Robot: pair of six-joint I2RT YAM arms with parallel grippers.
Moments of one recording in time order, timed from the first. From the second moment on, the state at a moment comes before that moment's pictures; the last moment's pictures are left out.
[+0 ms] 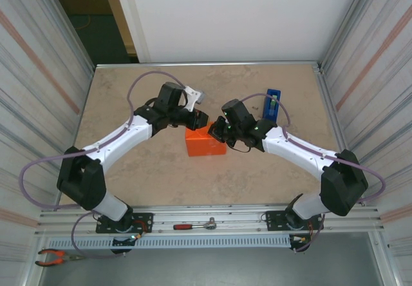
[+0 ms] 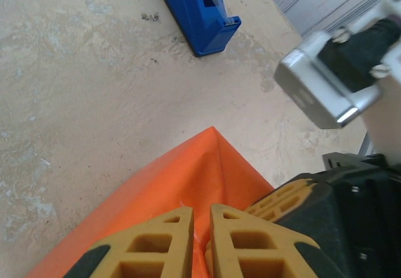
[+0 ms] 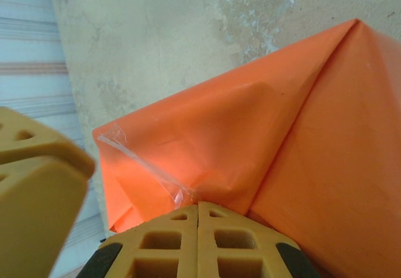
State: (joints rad) left arm -0.57 1.53 1.19 -0.37 0.50 -0.22; right arm 0.75 1.44 1.05 -0.37 -0.15 1.20
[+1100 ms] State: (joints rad) left arm -0.58 1.62 1.29 -0.39 0.49 -0.26; right arm 0.75 1.43 1.02 -0.35 -0.15 1.20
